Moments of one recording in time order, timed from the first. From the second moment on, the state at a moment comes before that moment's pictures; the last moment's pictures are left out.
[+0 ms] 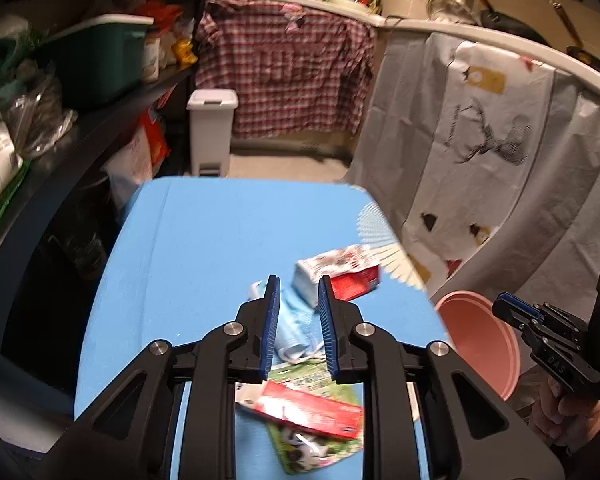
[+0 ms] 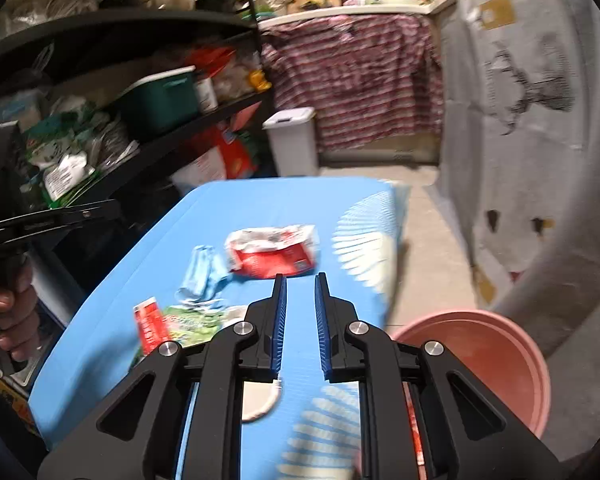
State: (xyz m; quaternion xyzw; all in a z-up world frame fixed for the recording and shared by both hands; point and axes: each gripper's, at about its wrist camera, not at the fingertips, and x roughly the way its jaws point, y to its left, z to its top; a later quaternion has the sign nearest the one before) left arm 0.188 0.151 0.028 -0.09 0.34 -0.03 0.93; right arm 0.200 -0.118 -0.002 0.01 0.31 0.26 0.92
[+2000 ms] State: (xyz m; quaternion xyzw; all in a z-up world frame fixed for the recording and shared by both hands) left arm 0.210 0.136 -0.017 -0.07 0.38 -0.01 0.92; right arm 0.209 -0.057 -0.035 -0.04 0.34 0.32 0.89
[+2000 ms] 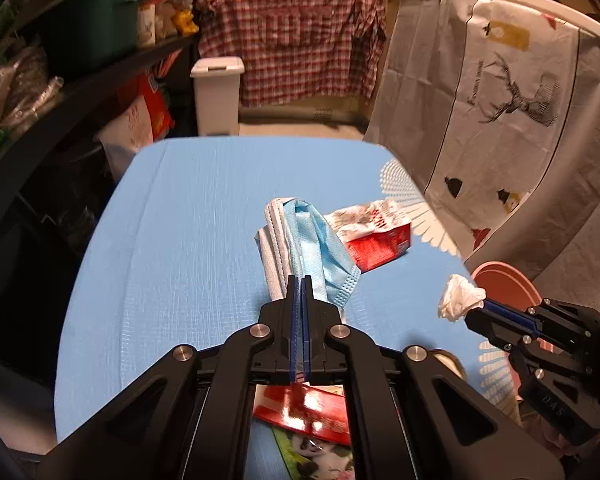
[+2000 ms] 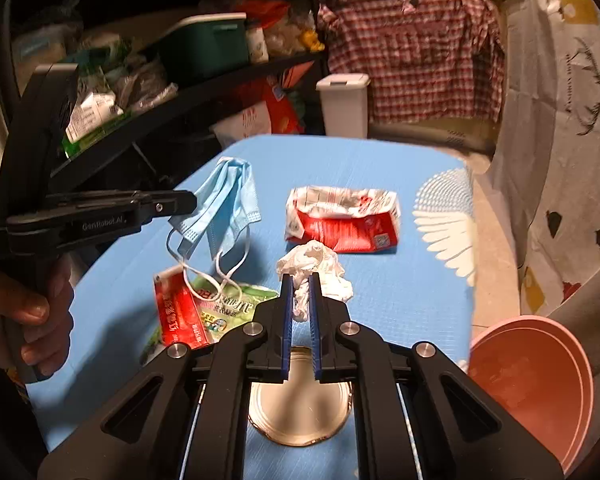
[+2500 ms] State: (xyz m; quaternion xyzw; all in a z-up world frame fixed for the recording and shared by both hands) left arm 0.170 0.108 0.022 -0.07 0.34 -0.02 0.94; right arm 0.174 -0.097 0.009 -0.02 0.29 0.30 0.91
